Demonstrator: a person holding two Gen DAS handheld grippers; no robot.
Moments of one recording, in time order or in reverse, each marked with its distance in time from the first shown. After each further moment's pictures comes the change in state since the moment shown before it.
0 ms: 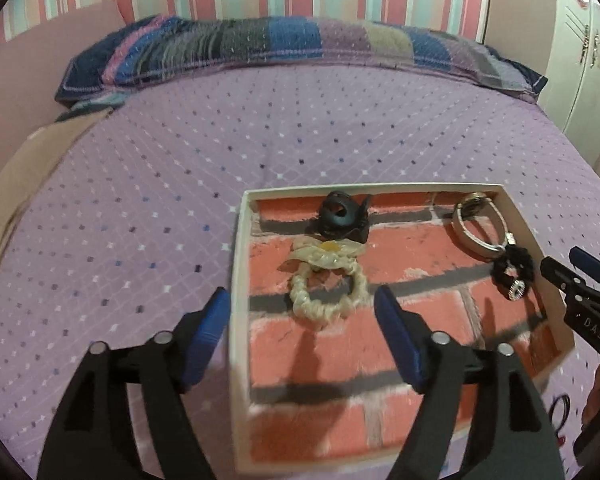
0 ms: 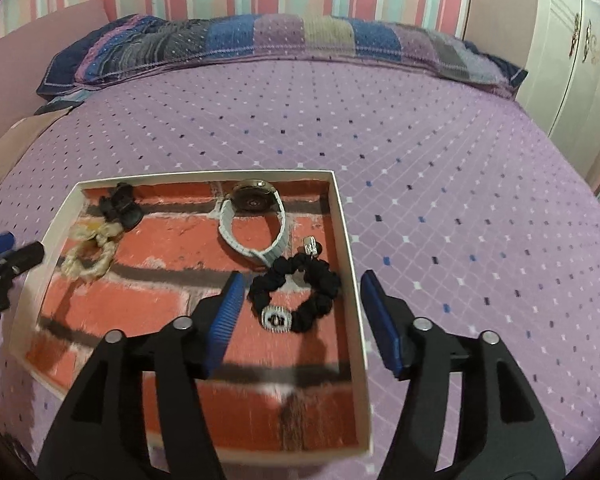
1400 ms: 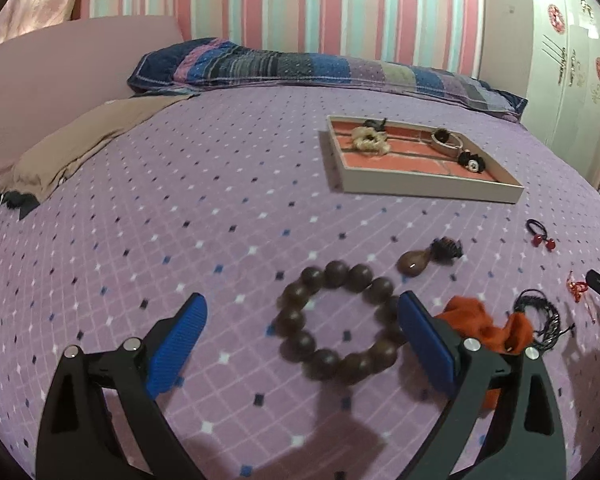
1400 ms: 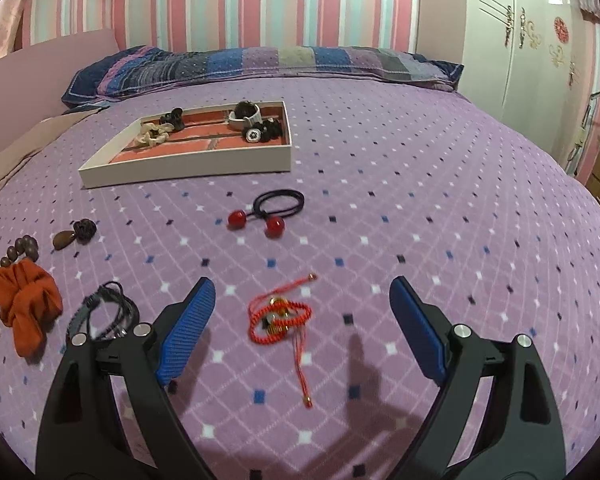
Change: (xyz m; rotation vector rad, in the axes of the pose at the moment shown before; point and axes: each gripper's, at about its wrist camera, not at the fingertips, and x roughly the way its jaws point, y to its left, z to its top) left arm -0.176 0.070 -0.268 -0.085 -0.163 0.025; right arm -0.178 -0.034 -0.260 0.071 -0.148 -0.038
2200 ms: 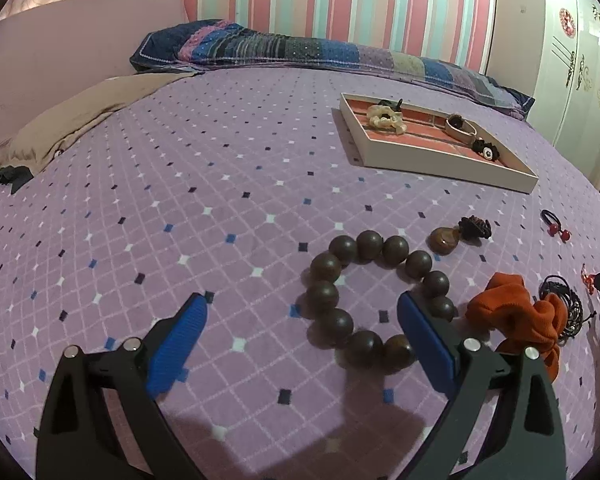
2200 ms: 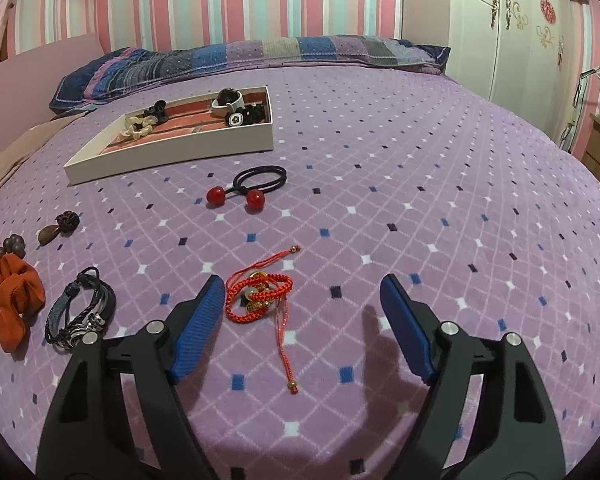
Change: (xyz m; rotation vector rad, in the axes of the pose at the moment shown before) left arm 0.025 0.023 -0.013 -0.028 0.045 -0.019; right arm 0.011 -0.012 -0.015 0.051 0.023 -0.018
